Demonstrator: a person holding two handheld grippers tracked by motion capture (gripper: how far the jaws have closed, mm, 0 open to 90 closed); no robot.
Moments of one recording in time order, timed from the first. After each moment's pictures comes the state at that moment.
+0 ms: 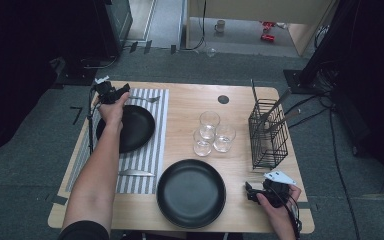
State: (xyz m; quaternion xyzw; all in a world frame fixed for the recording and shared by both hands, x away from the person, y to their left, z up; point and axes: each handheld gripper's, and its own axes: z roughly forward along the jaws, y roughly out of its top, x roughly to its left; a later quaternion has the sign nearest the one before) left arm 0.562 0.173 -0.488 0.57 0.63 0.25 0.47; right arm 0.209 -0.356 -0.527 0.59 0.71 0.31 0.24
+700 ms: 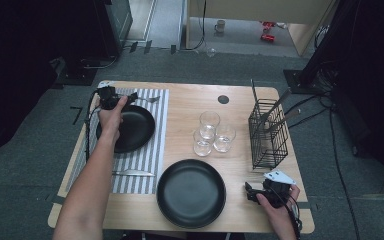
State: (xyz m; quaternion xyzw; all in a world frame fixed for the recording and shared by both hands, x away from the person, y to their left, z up) left arm 0.522 0.161 -0.473 0.64 0.59 0.18 0.47; right arm 0.209 -0.356 -0.527 0.59 0.71 0.31 0.24
